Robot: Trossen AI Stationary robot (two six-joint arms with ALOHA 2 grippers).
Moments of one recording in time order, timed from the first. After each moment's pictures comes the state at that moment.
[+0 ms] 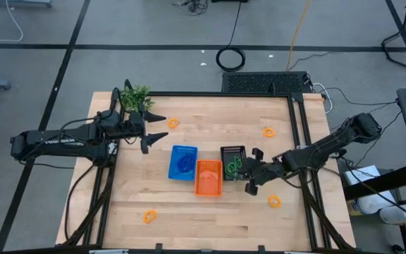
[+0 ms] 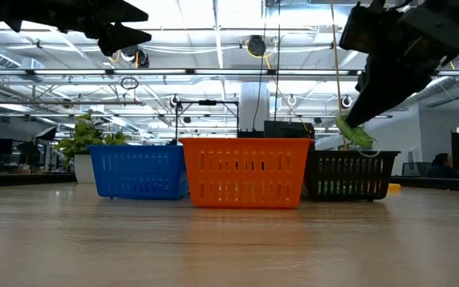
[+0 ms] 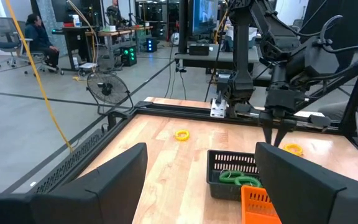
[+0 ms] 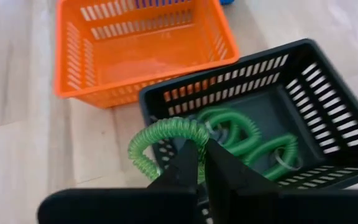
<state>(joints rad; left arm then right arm) 0.20 0.68 0.50 0.12 0.02 -0.01 0.39 1.30 0.68 -0.27 0.36 0.54</state>
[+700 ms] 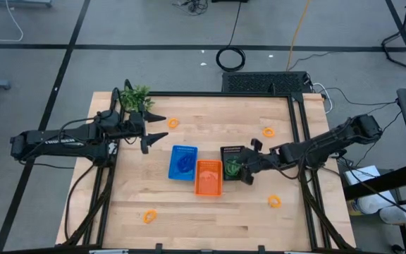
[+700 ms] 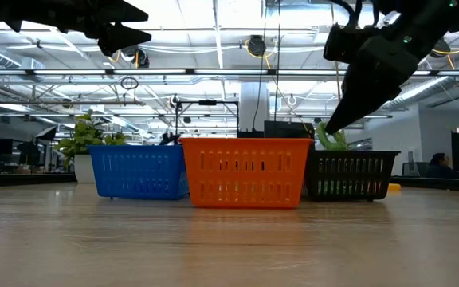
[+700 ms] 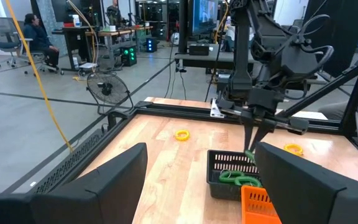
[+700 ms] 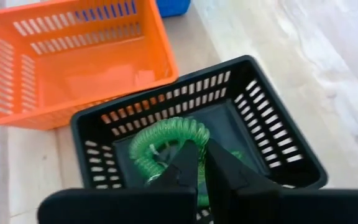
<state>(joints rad) 0.20 0.68 0.50 0.12 0.02 -0.01 0.25 1.30 0.68 -0.27 0.37 0.44</state>
